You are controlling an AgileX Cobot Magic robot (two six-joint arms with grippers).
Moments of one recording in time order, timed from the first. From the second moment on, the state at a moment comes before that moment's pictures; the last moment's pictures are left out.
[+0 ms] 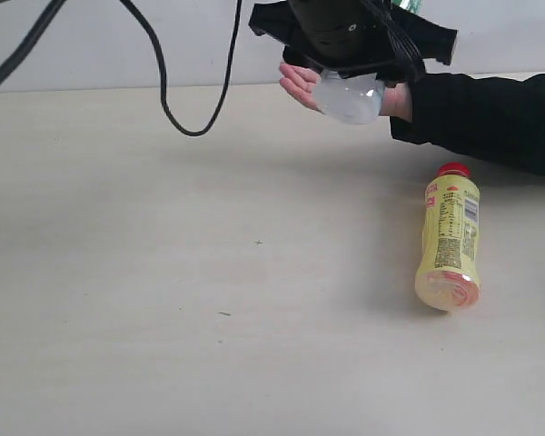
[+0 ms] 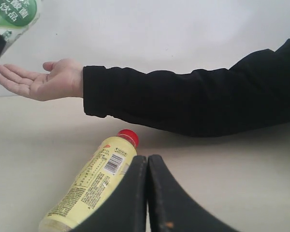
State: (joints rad) left arm -0.91 2.10 -2.00 0.26 0.89 -0.56; right arm 0.02 0.01 0.00 0.03 0.27 0.03
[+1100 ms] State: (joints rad) left arm -0.69 2.32 -2.11 -0.19 0.63 -0.67; right arm 0.02 0.01 0.00 0.03 0.27 0.03
